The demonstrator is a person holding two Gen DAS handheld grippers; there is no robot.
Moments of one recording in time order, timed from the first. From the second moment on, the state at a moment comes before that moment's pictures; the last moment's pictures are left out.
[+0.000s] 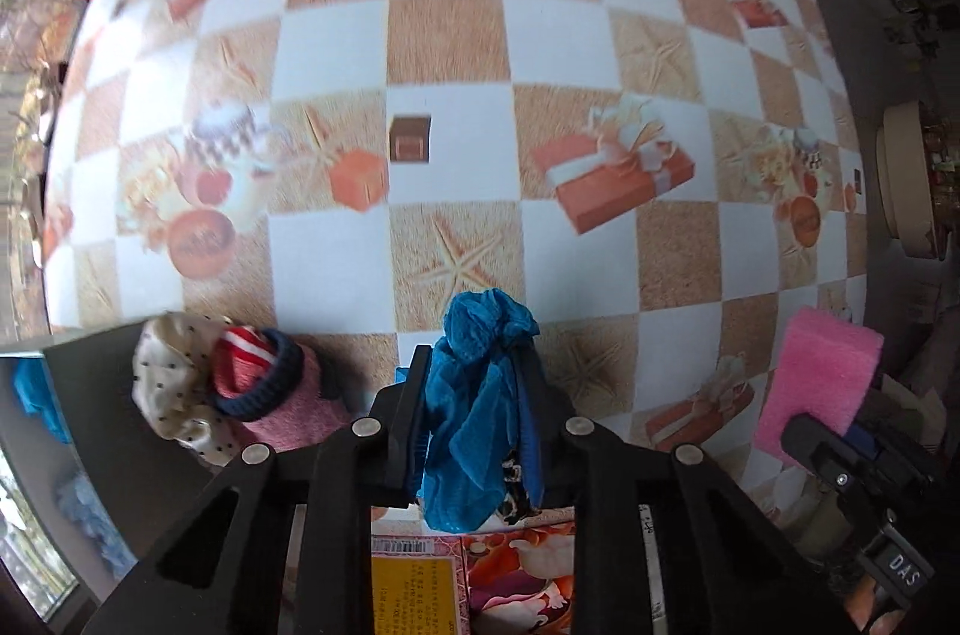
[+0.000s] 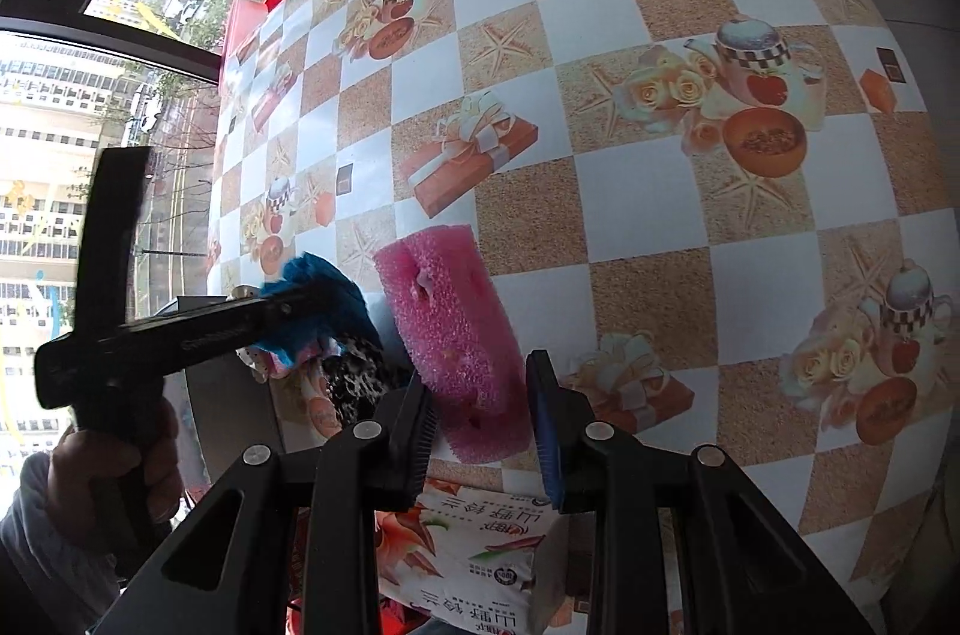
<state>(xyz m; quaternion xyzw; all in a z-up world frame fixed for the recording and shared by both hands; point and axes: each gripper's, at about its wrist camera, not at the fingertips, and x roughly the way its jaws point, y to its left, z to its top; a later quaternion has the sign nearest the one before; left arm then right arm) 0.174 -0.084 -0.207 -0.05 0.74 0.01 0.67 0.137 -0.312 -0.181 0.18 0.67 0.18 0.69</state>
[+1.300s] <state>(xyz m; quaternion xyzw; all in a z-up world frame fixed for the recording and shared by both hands) 0.045 -0.116 -0.093 0.00 0.63 -0.08 0.77 0.045 -0.300 -0.132 0.15 0.67 0.12 0.72</state>
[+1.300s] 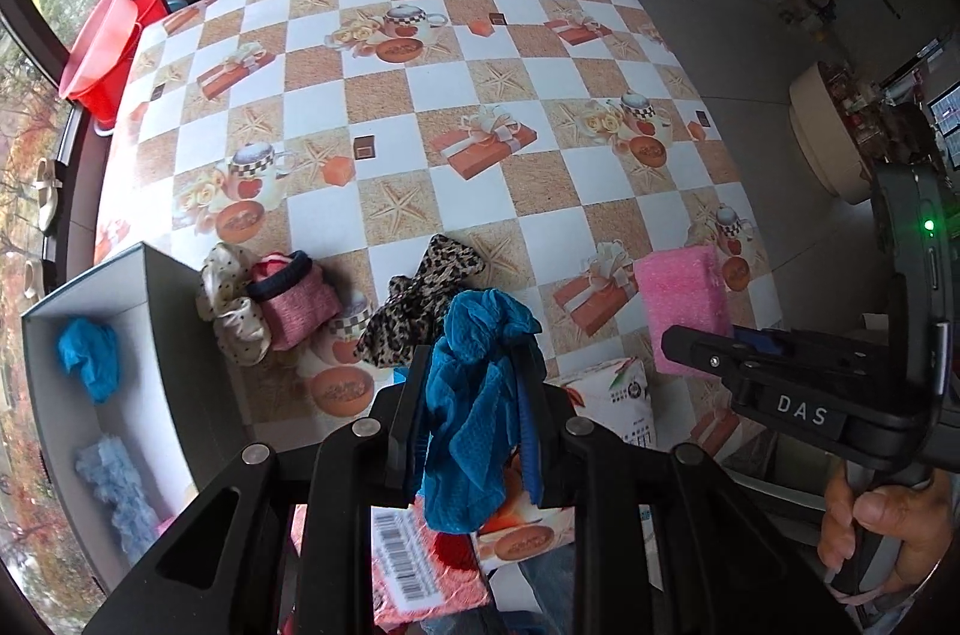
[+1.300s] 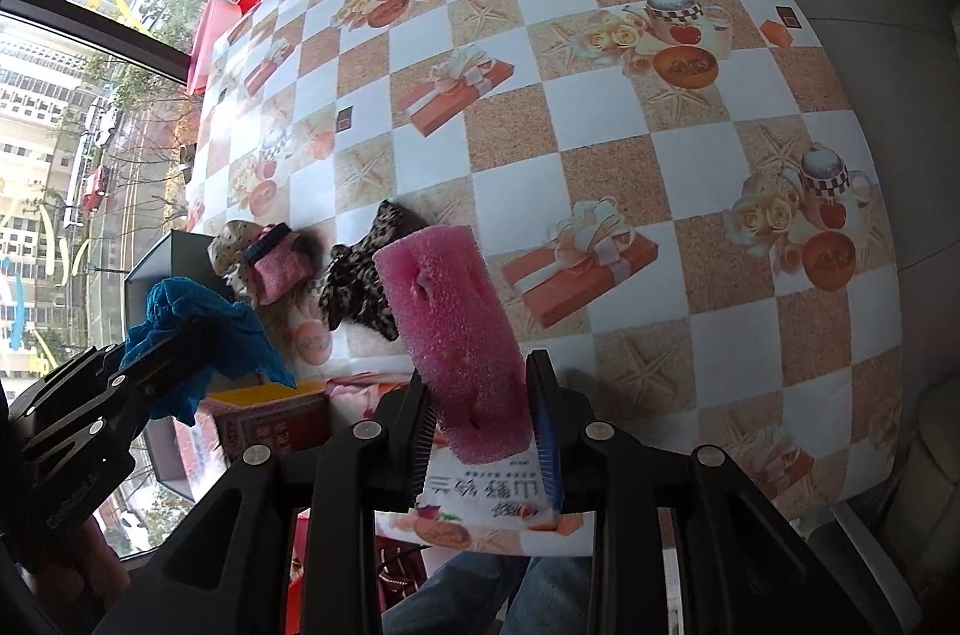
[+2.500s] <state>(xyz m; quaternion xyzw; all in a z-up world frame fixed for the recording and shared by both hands) -0.065 -0.013 -0.043 -0.04 0.58 -0.04 0.81 -0.032 -0.172 -0.050 0.03 0.62 0.17 0.76</state>
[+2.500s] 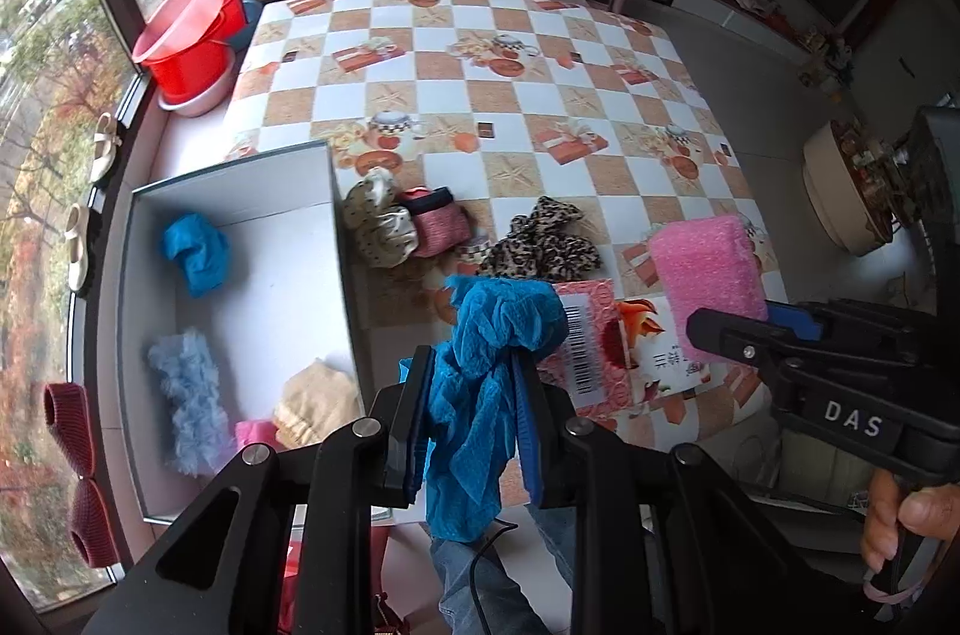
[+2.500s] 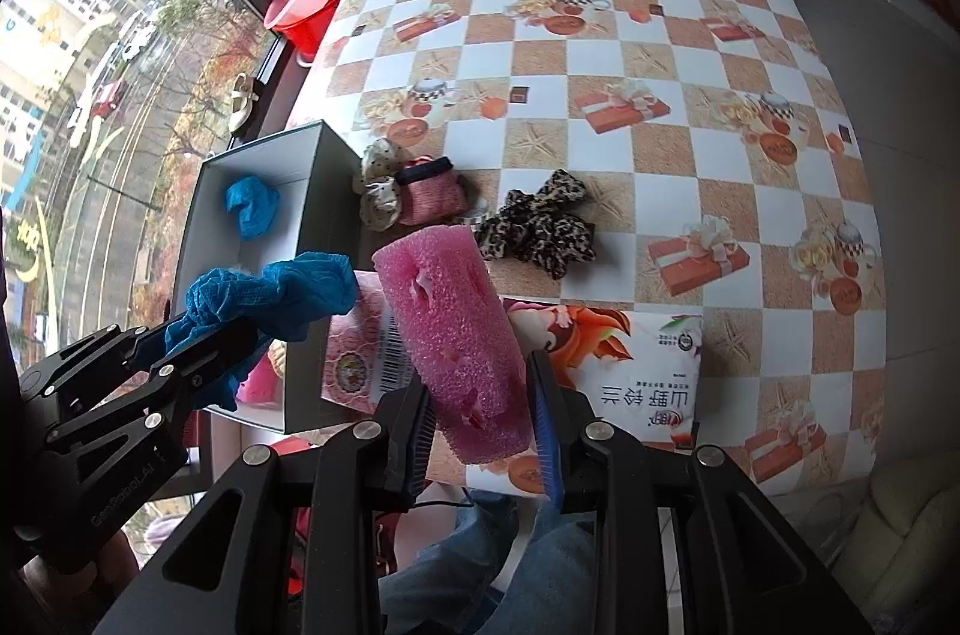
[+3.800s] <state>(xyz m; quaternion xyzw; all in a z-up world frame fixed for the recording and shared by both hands) -0.140 0.115 -0.054 -0.15 0.57 0.10 0.81 -0.059 -0.050 -0.038 -0.10 0.61 0.27 0.74</state>
